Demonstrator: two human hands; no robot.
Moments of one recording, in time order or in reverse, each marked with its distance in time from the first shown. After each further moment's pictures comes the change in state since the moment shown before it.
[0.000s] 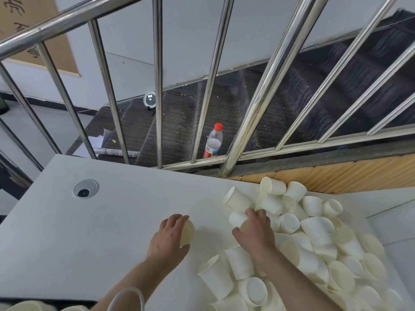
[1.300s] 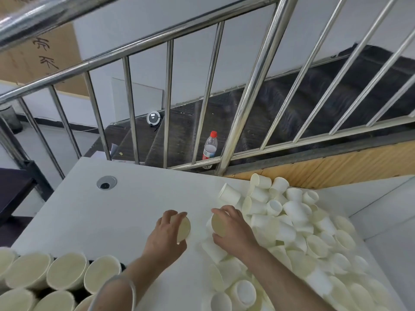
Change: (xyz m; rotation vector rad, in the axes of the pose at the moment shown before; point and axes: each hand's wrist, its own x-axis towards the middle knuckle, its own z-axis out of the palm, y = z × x) left_hand -0.102 0.017 -0.037 -0.039 0.105 0.044; right_hand -0.120 -0.024 -0.023 0.085 -0.008 -0.445
